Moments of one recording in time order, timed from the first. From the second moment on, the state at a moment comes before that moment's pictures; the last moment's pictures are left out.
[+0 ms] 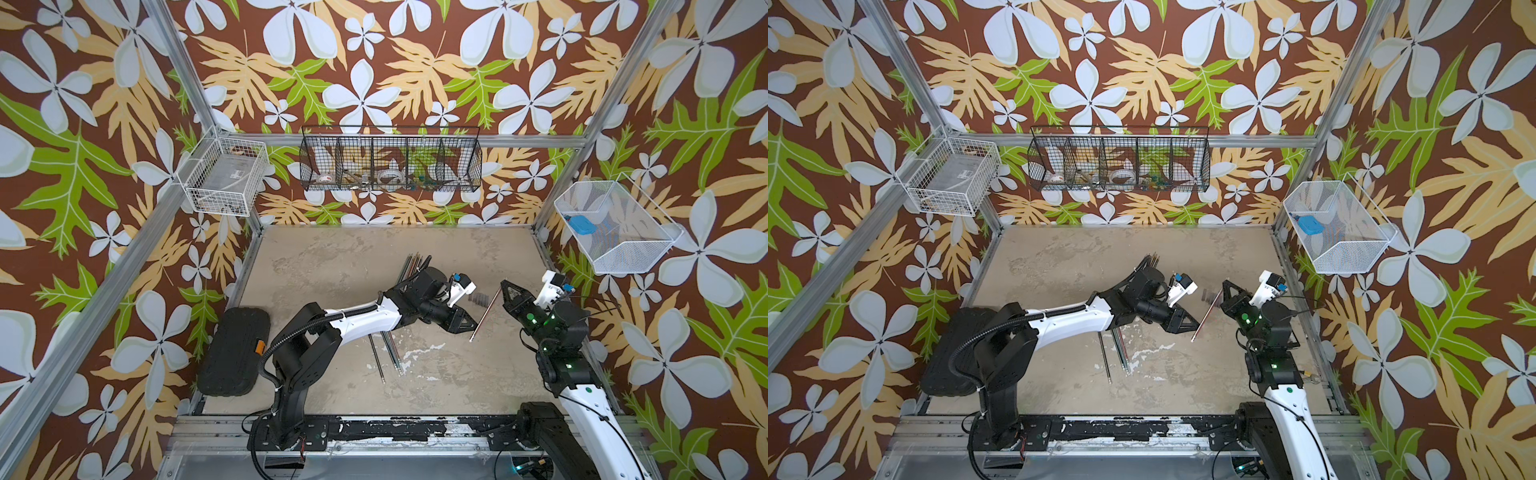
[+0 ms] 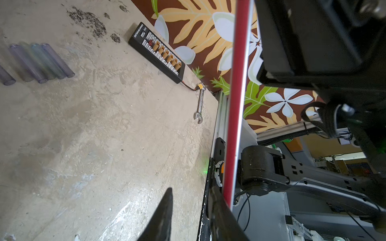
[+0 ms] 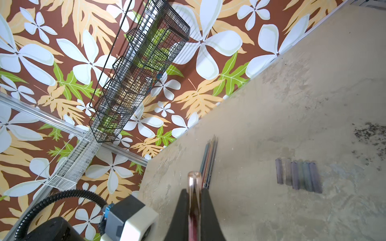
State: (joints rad) left arm -0.91 1.92 1.36 -0.01 0.69 -0.47; right arm 0.01 0.68 0.48 0.05 -0.26 0.84
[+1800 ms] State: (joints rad) left arm -0.93 1.96 1.49 -0.18 0.65 -0.39; right arm 0.05 0.82 0.56 -0.02 -0.13 0.76
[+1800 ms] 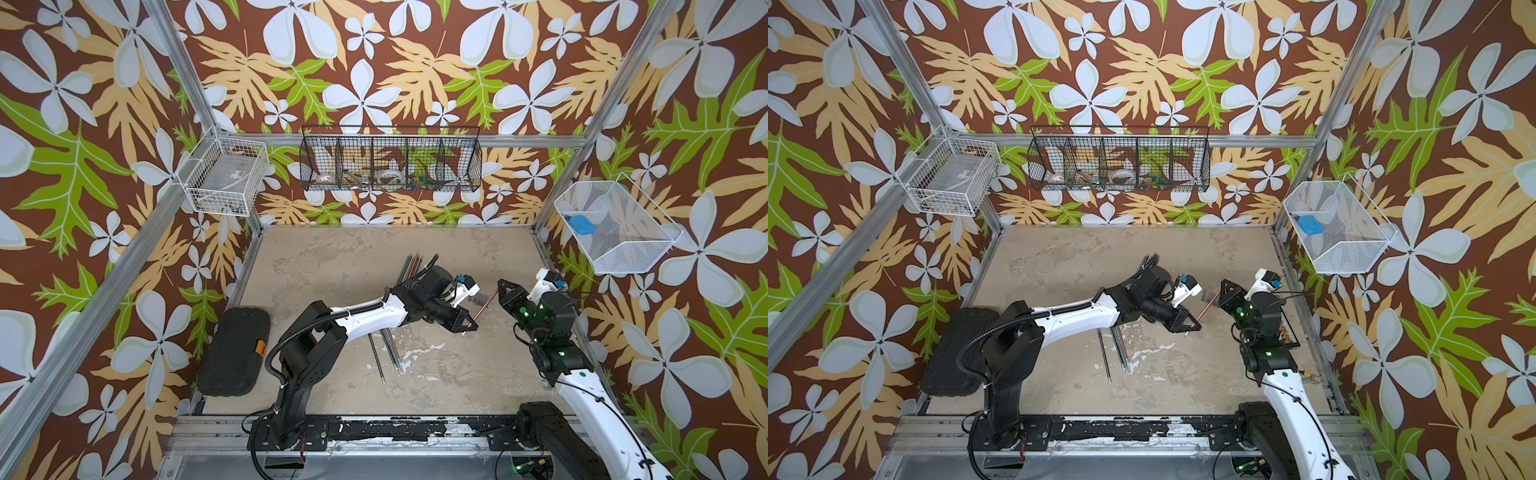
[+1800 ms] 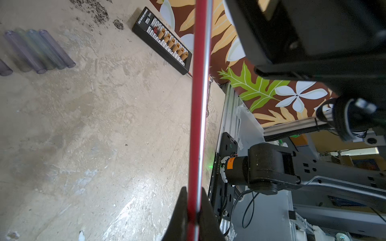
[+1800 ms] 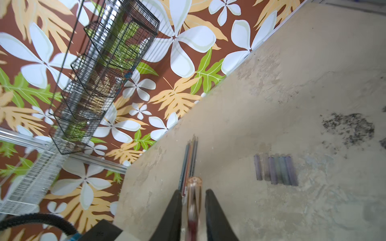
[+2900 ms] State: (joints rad) left arm -0.93 1.95 1.67 -0.59 0.16 -0.10; right arm -0.37 0.71 0.43 -0.13 -0.51 0.64
